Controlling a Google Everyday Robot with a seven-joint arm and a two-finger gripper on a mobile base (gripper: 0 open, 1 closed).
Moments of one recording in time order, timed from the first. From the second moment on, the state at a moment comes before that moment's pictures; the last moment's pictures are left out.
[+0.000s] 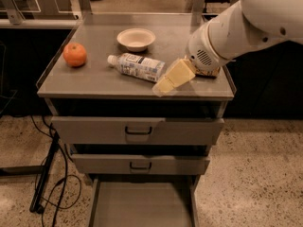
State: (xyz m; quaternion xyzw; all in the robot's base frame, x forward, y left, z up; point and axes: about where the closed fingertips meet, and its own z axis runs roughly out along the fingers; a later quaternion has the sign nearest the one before) arm 0.561 -0.063 0.937 -0.47 0.80 0.09 0.37
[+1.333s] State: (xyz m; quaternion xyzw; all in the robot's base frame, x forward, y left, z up) arm 0.646 0.006 0.889 -0.50 0.76 0.07 0.40
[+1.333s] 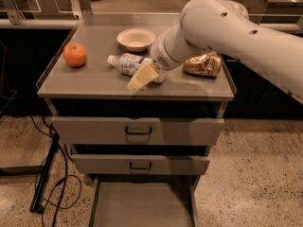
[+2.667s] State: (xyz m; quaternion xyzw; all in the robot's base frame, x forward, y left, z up) arm 0.663 0.030 0.838 -0.52 0.77 0.09 0.36
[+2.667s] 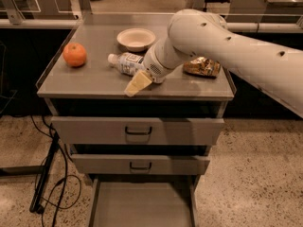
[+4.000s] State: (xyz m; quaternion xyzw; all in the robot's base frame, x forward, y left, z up) arm 0.662 0.030 0.838 -0.52 0.77 0.09 0.36
